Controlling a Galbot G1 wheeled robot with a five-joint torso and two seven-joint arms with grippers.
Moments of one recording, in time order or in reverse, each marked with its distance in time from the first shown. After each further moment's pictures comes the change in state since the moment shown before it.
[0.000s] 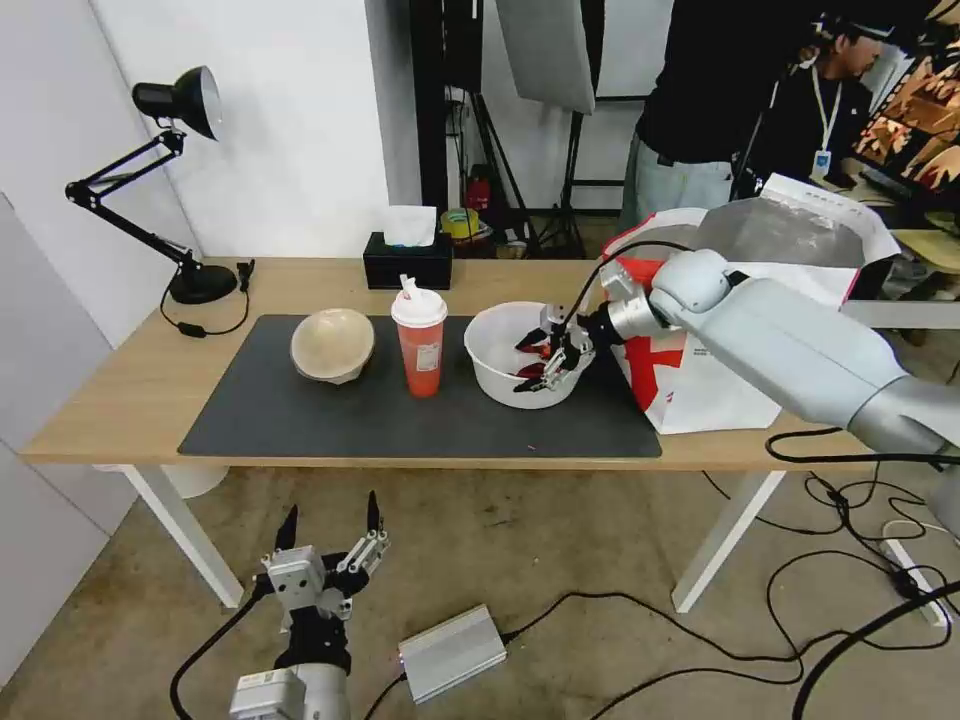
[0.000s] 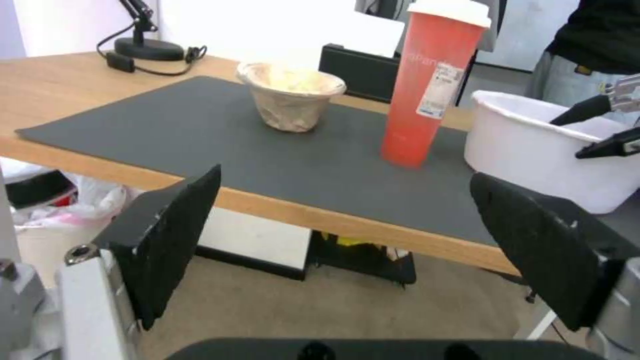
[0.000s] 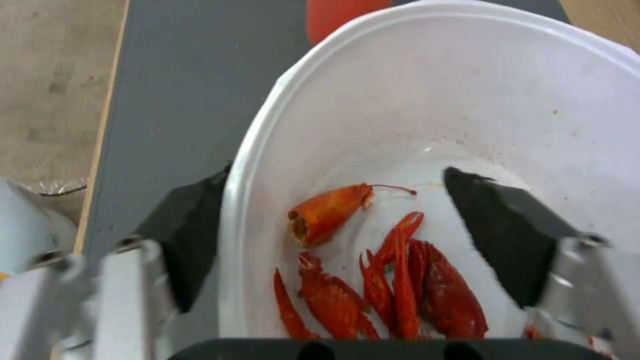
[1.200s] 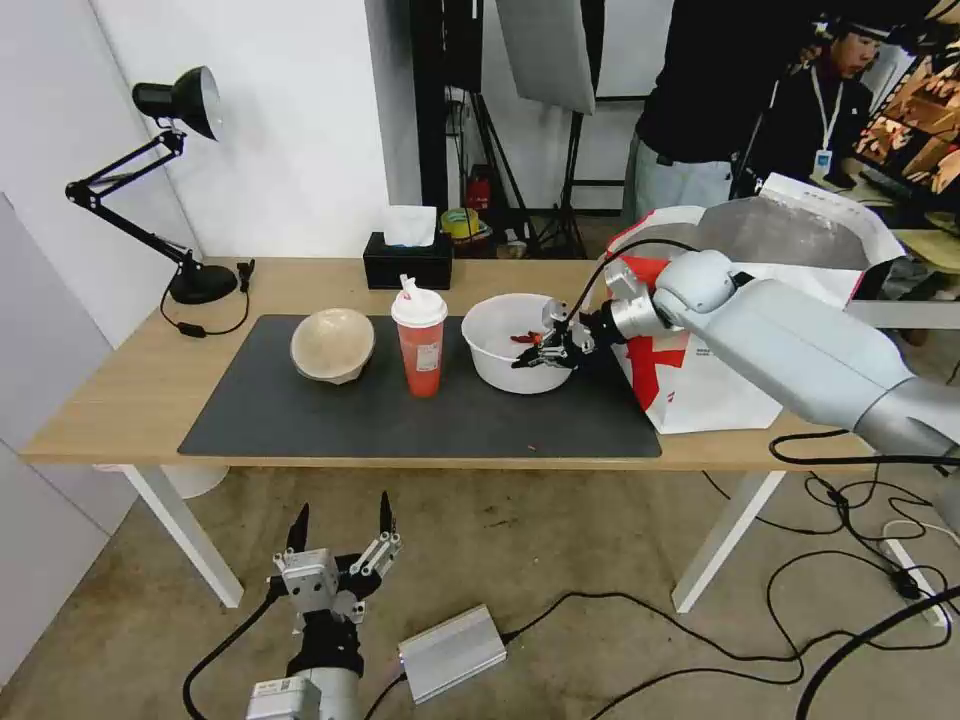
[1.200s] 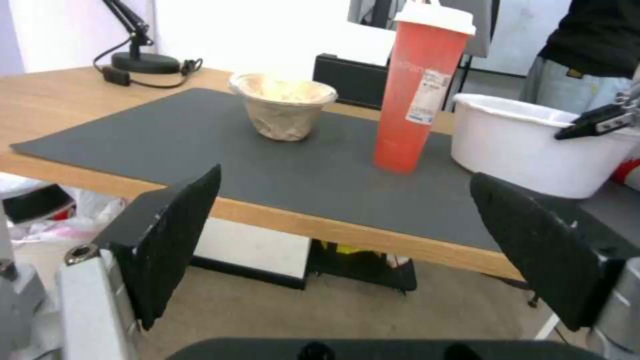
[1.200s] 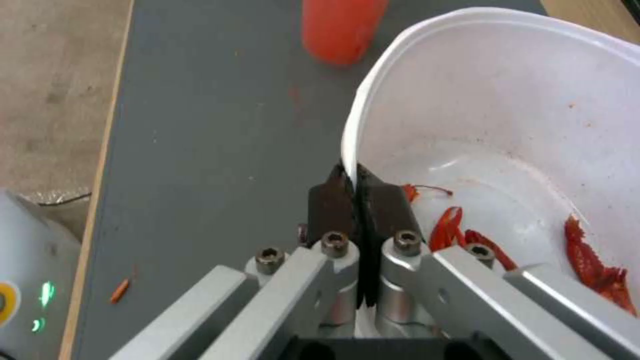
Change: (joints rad) left arm 0.000 0.002 0.030 0.012 0.047 -0.033 -0.021; right arm -0.002 -0.029 0.001 0.026 0.028 0.000 0.013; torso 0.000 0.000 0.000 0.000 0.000
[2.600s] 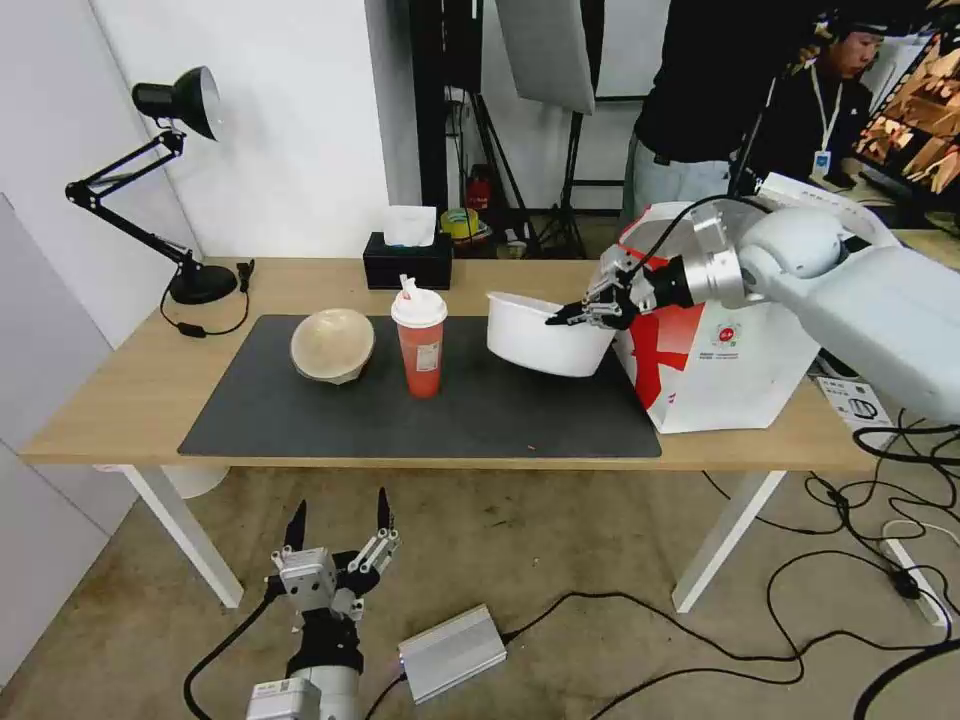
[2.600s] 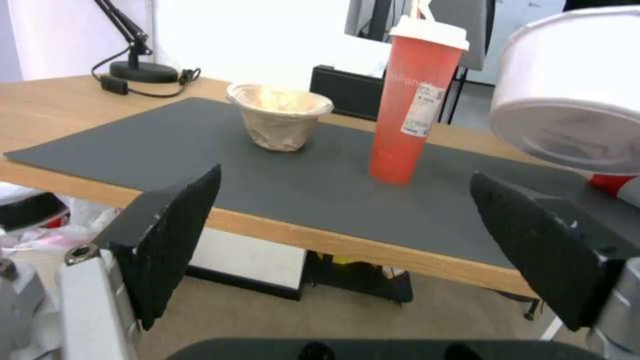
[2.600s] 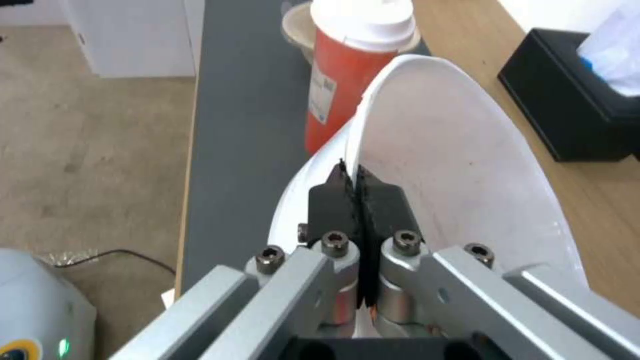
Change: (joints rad) left arm -0.010 0.011 0.008 0.011 -0.007 -0.036 -0.008; right arm 0.086 -0.202 0.040 0.204 0.207 -0.029 -0.010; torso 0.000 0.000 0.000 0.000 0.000
